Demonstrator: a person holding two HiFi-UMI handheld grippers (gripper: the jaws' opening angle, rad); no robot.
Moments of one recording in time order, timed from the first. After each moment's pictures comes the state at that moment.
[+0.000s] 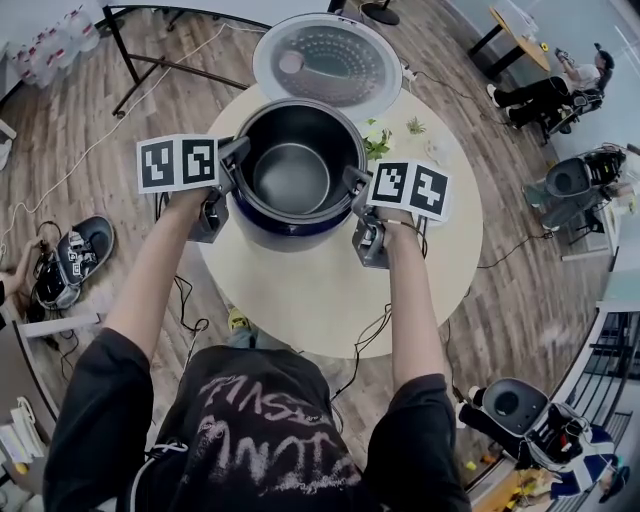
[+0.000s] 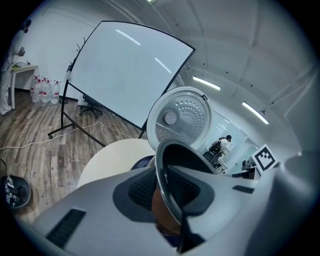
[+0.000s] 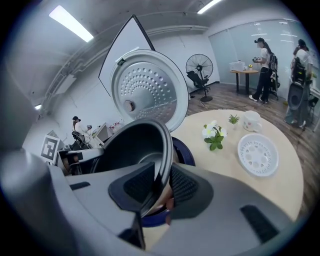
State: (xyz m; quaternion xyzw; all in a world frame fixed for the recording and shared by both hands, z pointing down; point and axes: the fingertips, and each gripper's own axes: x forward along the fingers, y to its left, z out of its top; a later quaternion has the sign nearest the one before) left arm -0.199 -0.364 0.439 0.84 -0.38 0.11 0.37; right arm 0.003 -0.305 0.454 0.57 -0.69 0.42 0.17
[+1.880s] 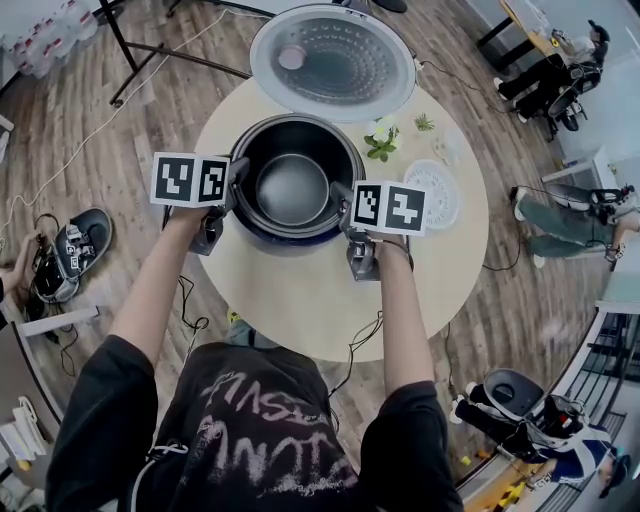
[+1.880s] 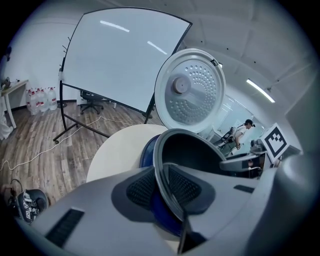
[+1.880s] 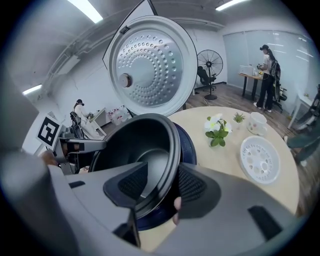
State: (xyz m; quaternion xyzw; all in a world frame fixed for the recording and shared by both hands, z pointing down) left arm -0.205 -0.359 0.514 0.82 -0.38 0.22 0.36; right arm -0.008 -0.301 0.513 0.55 -0.69 0.40 0.25
